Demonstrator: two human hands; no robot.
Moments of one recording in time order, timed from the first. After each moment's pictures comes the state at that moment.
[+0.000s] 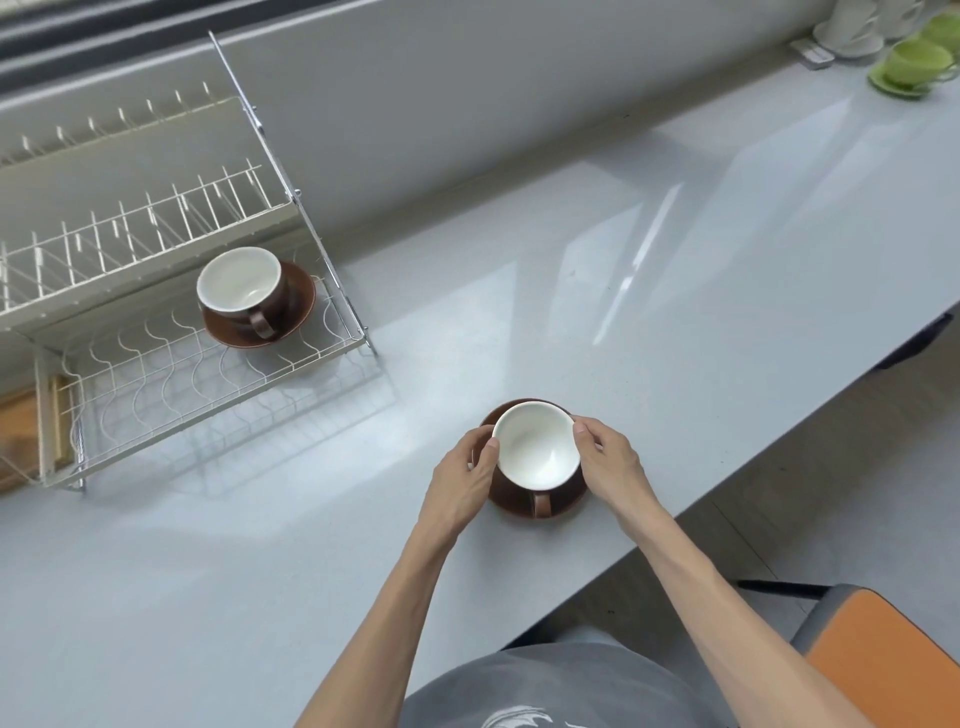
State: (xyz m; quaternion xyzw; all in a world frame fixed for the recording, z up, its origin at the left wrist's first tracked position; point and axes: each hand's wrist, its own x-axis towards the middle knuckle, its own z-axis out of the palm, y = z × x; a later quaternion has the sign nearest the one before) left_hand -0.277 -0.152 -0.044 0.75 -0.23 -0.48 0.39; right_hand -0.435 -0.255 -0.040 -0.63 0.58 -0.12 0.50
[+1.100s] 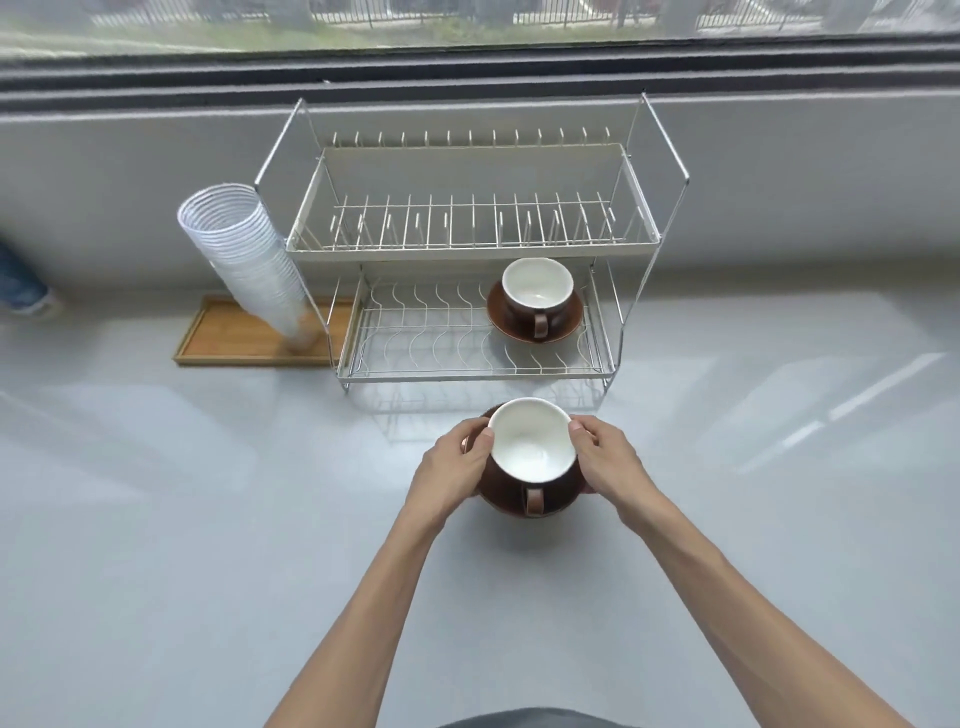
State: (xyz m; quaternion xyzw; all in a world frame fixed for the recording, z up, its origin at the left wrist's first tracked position) left_hand -0.109 0.005 -0.002 0.80 -0.07 -0.34 0.49; right_hand -0.205 -0.166 -0.006 -0.75 0.38 -0.01 0.54
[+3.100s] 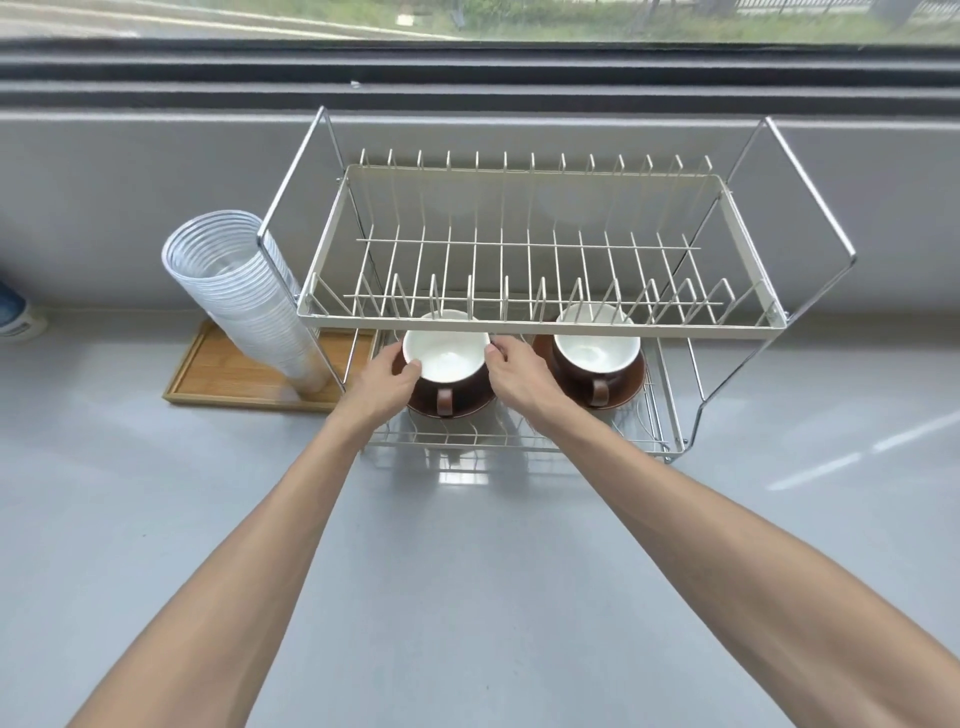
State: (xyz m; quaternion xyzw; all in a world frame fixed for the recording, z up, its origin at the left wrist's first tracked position) left_hand 0.118 0.008 0.002 0.87 -0.07 -0.25 0.41; right_hand 0.038 -0.156 0.012 -0.84 0.26 0.03 0.48
